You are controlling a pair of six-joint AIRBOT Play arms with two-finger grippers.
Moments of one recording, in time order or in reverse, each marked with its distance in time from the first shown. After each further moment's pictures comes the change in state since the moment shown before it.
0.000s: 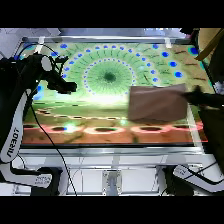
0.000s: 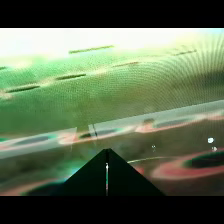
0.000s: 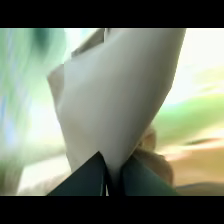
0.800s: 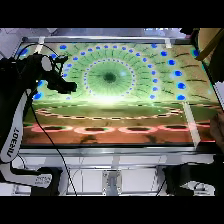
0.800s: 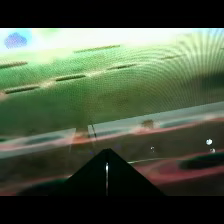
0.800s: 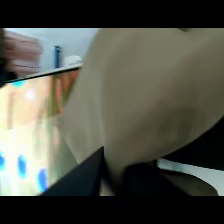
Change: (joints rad) left arm 0.000 0.000 0.000 0.000 0.003 -0.012; right arm -1.159 0.176 0.000 -0.135 0.058 0.065
